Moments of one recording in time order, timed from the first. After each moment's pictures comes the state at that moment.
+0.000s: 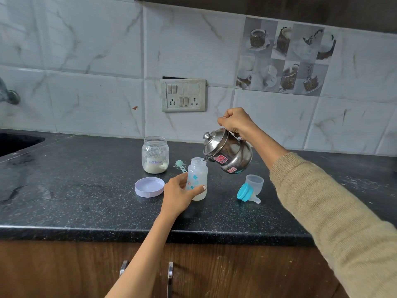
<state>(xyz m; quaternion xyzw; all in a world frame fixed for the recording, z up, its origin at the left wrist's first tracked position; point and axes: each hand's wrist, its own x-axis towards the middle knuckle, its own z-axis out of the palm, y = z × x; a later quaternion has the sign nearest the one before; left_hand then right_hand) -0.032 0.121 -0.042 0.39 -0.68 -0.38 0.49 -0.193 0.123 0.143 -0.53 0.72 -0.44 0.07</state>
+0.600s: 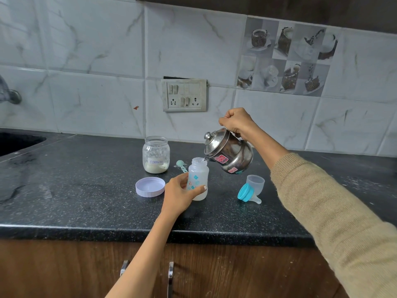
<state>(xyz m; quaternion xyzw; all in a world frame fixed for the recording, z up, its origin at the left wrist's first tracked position) -0.031 0.121 -0.043 0.39 -0.68 -0.39 0.49 -0.194 0.121 0.142 -0.53 0.72 -0.44 0.08</state>
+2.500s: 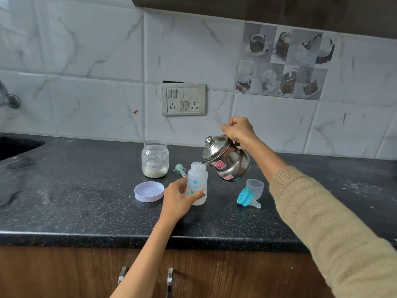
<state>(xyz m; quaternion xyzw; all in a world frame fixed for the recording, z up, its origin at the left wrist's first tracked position) -0.032 0.123 -0.041 0.38 -0.68 -0.39 0.50 -0.202 0.121 0.127 -0.50 0.70 -0.50 0.08</state>
